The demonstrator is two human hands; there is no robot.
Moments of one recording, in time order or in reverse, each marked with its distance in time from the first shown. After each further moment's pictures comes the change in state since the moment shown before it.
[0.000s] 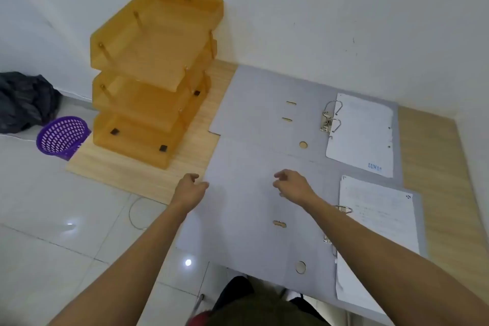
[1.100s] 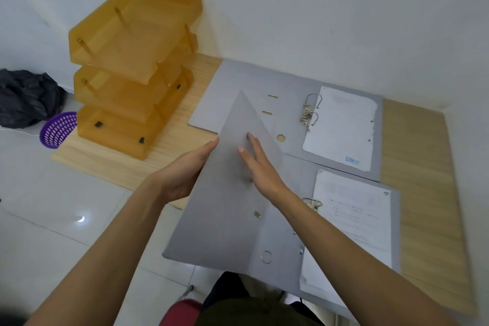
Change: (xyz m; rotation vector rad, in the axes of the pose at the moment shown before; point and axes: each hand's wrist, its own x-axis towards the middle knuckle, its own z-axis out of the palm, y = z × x) left_hand -0.112 0.114 0.034 -0.392 -0.638 0.135; right_hand -0.068 -0.030 -0.036 0.410 -0.103 -0.315
